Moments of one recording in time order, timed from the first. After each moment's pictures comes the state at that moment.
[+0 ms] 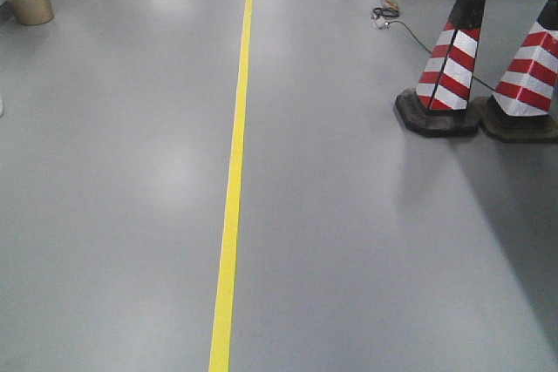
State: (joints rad) left arm -0.36 0.21 -0.42 0.28 0.61 -0.38; right arm 0.27 0.30 -0.40 -0.22 0.29 0.23
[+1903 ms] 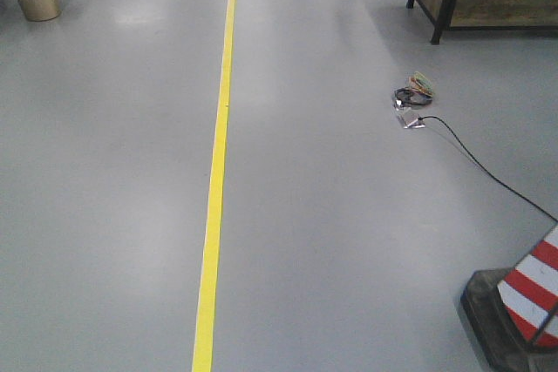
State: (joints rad) left arm -0.36 0.21 -0.42 0.28 0.61 -0.38; right arm 0.27 0.30 -0.40 -0.22 0.29 0.23
